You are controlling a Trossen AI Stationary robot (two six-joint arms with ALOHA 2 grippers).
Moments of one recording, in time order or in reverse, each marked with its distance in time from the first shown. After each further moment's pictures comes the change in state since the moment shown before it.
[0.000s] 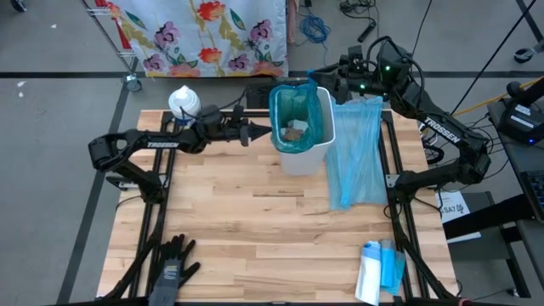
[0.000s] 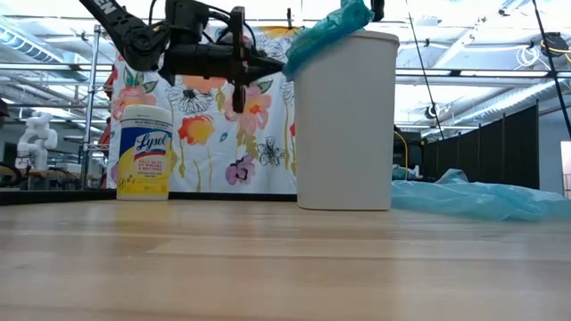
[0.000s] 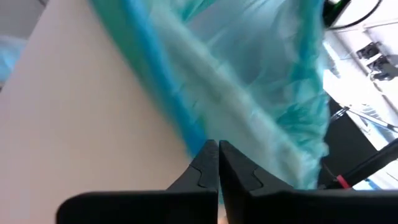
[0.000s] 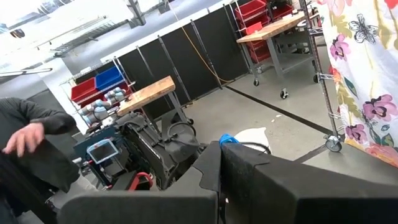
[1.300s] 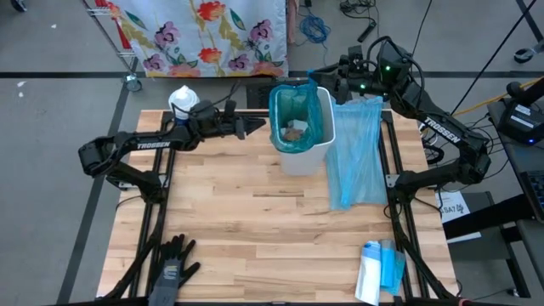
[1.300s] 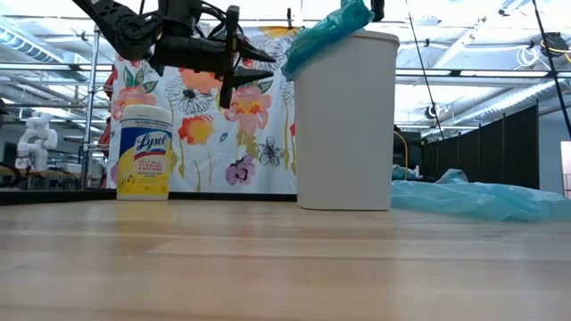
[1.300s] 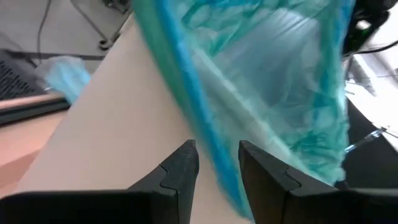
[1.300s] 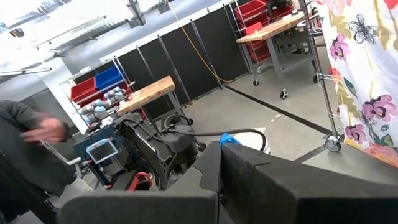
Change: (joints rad) left arm 0.034 -0.095 -0.001 -0.150 -0.095 0.007; right arm 0.000 0.000 0.000 -0.001 0.000 -0.003
